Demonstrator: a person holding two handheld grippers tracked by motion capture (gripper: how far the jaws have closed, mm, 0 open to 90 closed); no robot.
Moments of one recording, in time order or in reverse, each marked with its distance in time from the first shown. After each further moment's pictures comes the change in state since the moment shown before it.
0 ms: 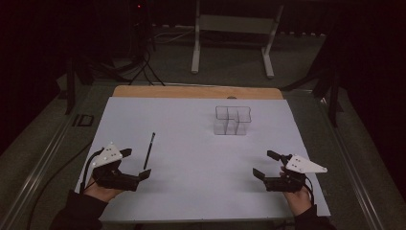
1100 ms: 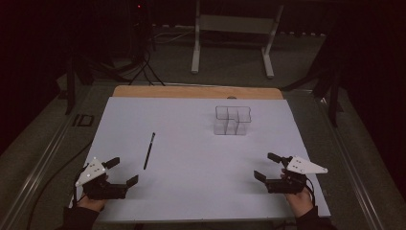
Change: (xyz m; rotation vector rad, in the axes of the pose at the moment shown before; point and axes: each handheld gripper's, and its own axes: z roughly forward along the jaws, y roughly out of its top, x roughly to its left) left arm 0.027 -0.075 -0.004 -0.163 0.055 -0.074; right arm -0.002 -0.007 -0.003 0.026 0.018 0.019
